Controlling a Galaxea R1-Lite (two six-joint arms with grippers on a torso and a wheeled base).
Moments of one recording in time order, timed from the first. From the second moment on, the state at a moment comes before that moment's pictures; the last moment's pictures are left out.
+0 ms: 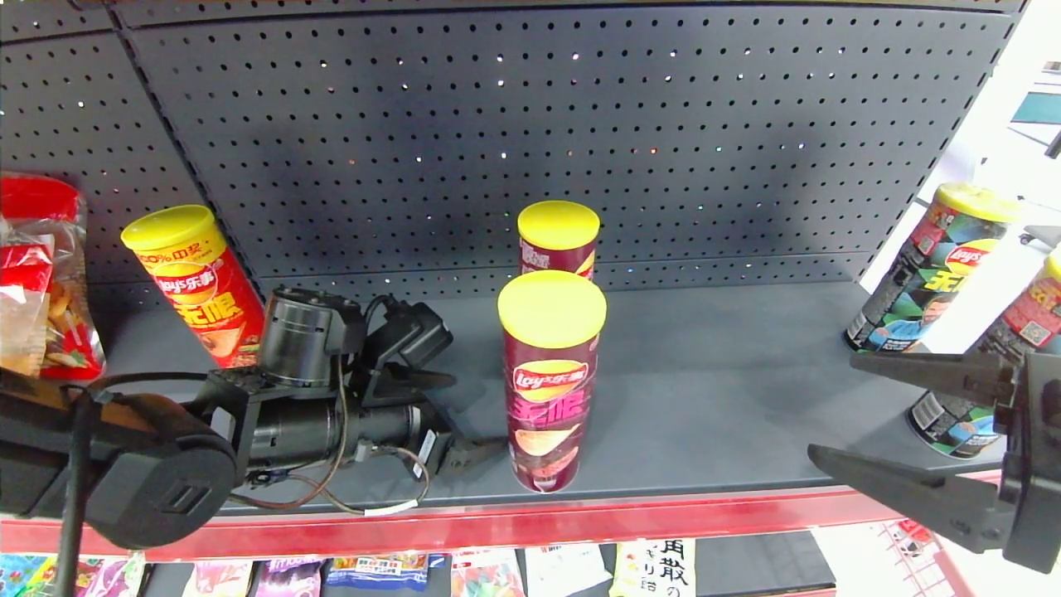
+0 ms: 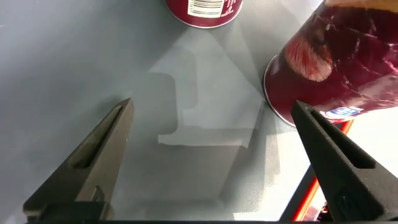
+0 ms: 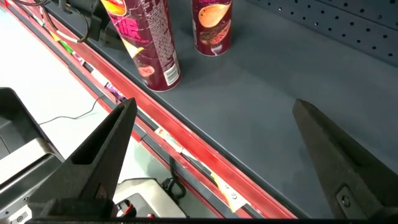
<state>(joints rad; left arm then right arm) -0.50 1.78 -0.70 -0.54 -0.33 0.21 0.55 1.06 -0.64 -0.12 0.19 -0.11</state>
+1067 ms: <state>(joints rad) -0.44 0.64 -0.35 0.23 0.07 0.09 0.38 0.62 -0.27 -0.11 -0.06 -0.12</state>
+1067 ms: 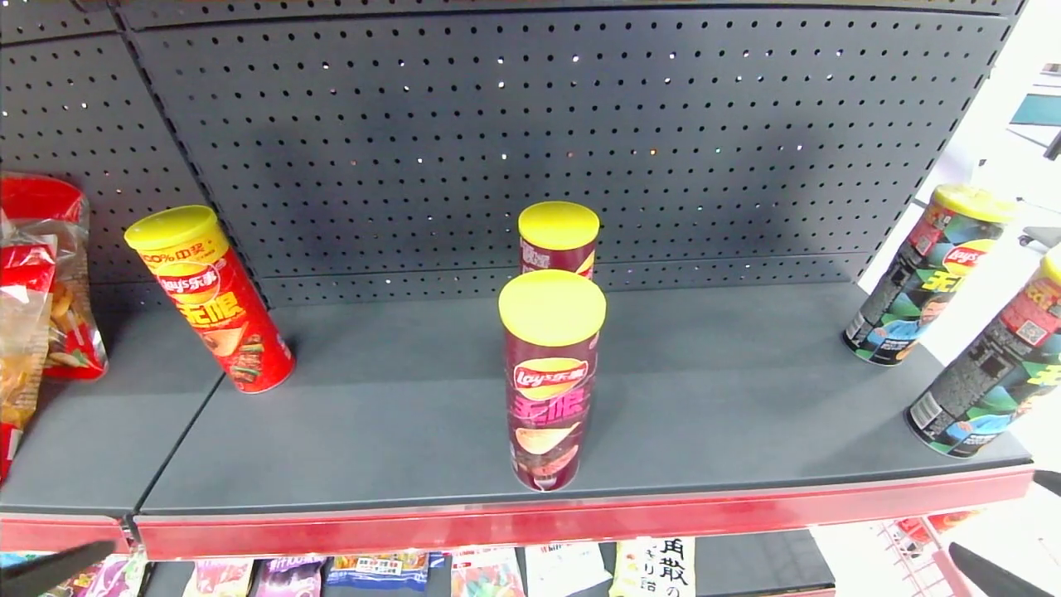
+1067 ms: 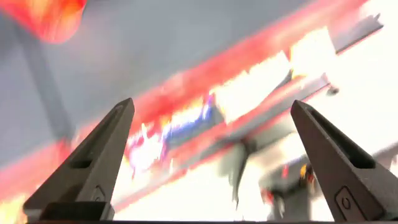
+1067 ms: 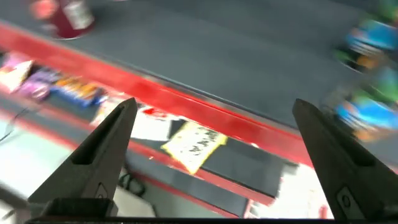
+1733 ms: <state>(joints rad) 0.07 0.14 -0.30 0.36 0.04 -0.03 0.19 0.48 -0.17 -0.10 -0.06 -0.11</state>
